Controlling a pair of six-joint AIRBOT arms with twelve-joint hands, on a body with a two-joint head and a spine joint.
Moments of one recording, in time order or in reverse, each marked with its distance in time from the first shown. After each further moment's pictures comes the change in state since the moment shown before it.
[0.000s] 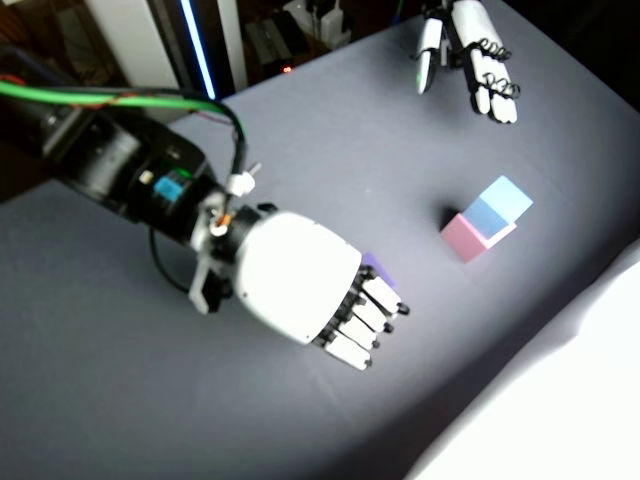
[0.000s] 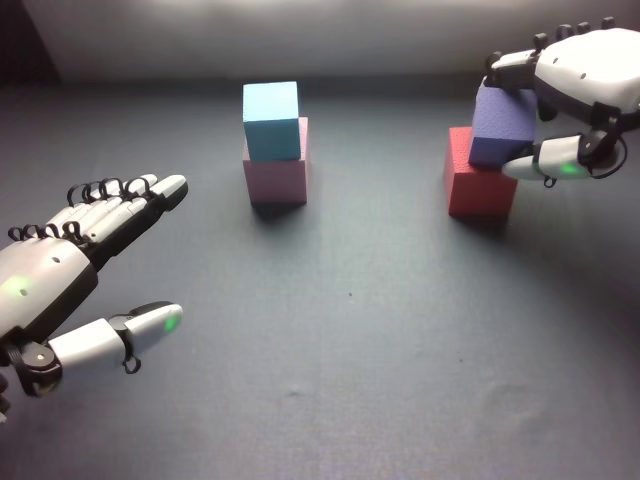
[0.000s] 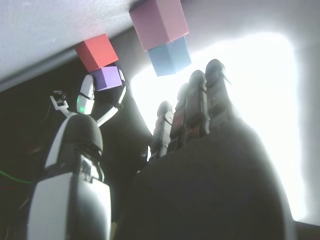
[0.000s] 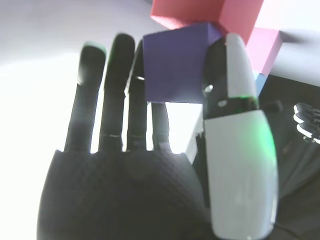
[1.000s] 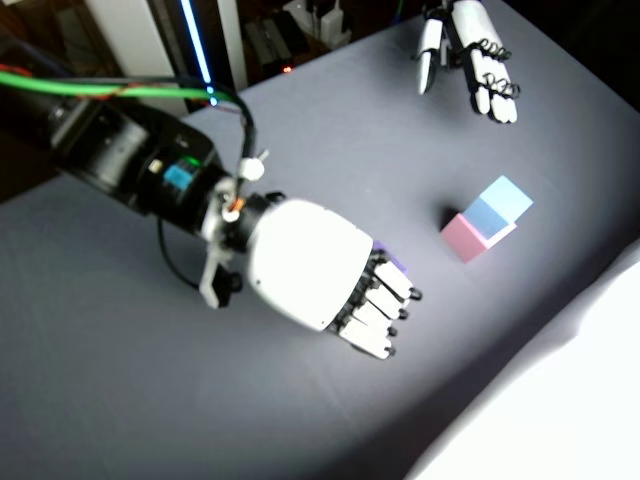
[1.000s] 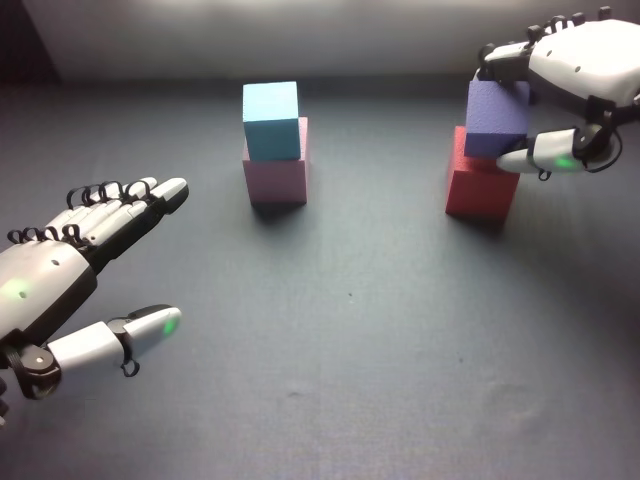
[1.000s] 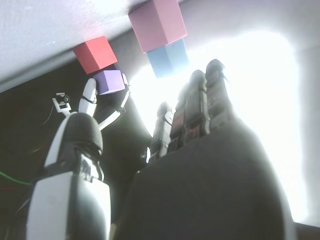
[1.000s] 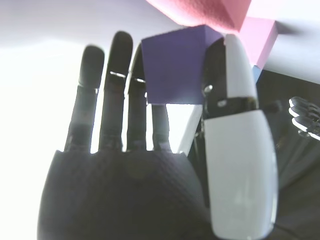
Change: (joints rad) left arm 0.006 0.000 0.000 -0.001 0.000 -0.001; right arm 0.018 -0.002 0.006 -0.011 -0.001 -0.001
